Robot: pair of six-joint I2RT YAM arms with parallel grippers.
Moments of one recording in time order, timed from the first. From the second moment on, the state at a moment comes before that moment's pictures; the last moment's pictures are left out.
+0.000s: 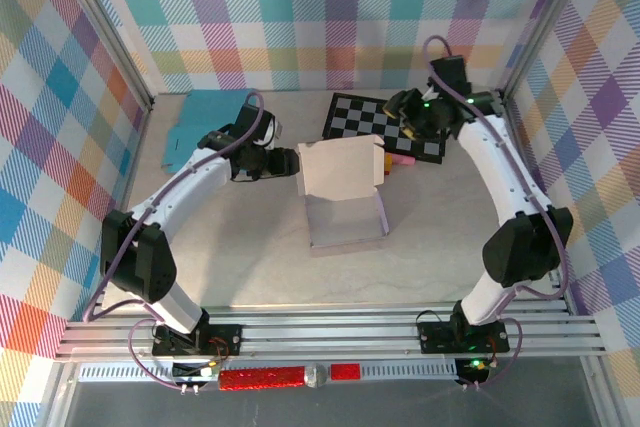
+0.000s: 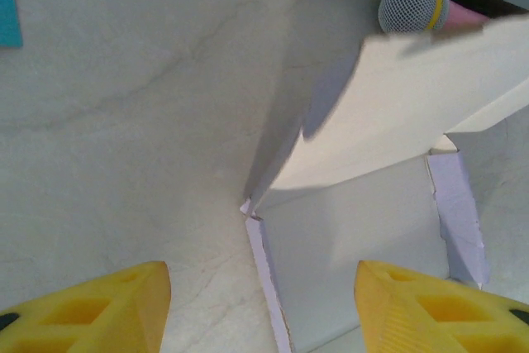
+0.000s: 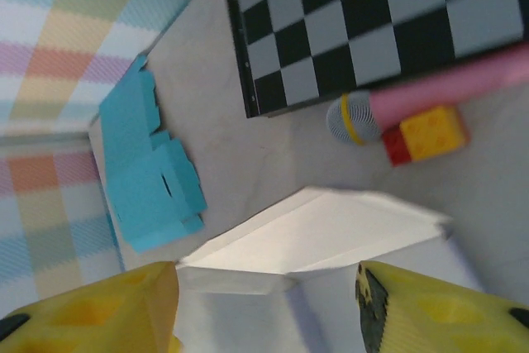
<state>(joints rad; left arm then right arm) -0.40 1.64 1.42 -0.78 0.17 -0.43 0.18 1.67 1.72 -0.87 -0.36 0.76</state>
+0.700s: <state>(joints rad) -0.39 1.87 1.62 -0.90 0.22 -0.34 0.12 1.90 1.67 -0.92 -0.58 0.04</state>
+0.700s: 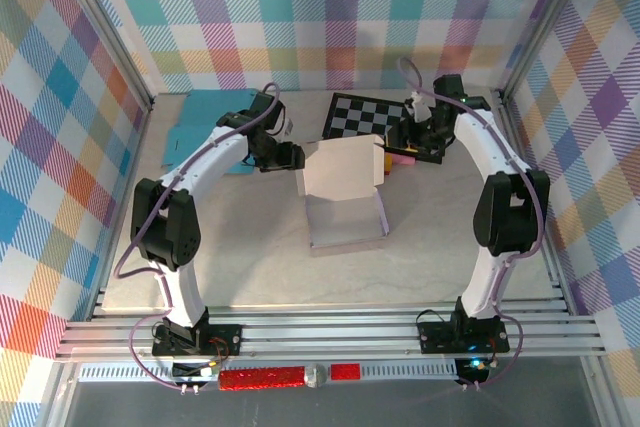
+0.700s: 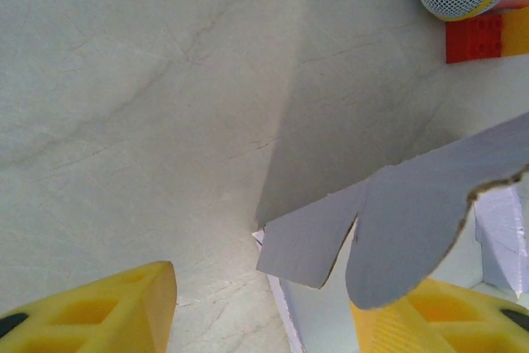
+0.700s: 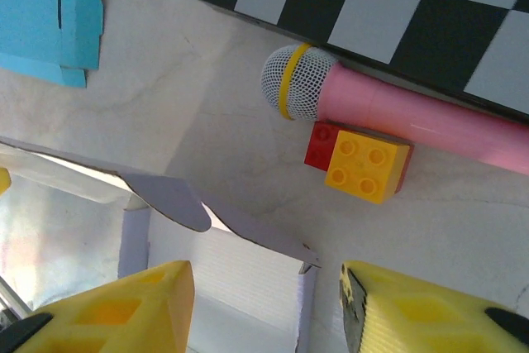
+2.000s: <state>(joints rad) -0.41 1.92 1.64 -0.86 0.27 -0.36 0.21 1.96 1.67 -0.89 -0.49 -0.06</state>
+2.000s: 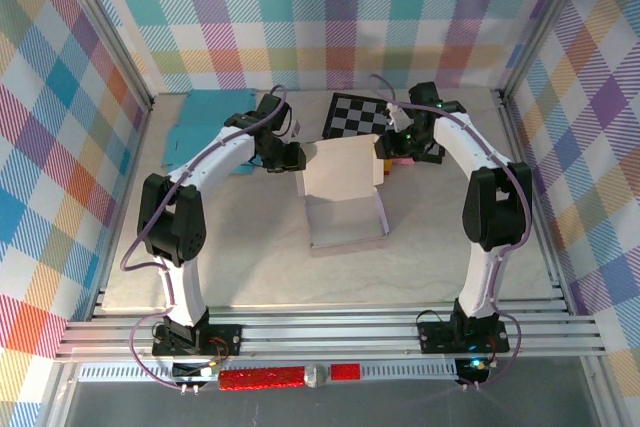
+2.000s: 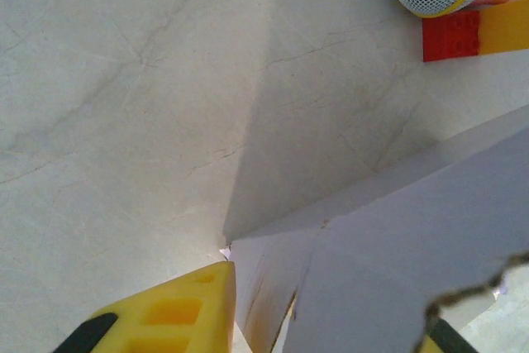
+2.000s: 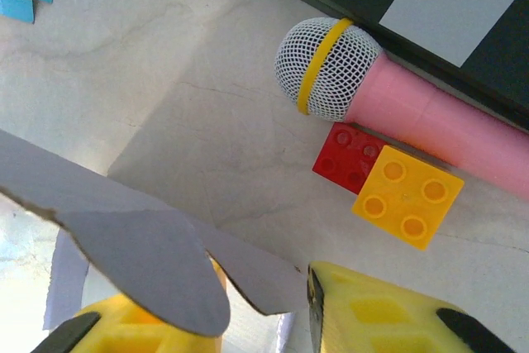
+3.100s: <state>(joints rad) -0.43 1.94 1.67 -0.87 0.24 -0.37 0.25 1.97 1.71 -0.89 -0.43 -0.06</state>
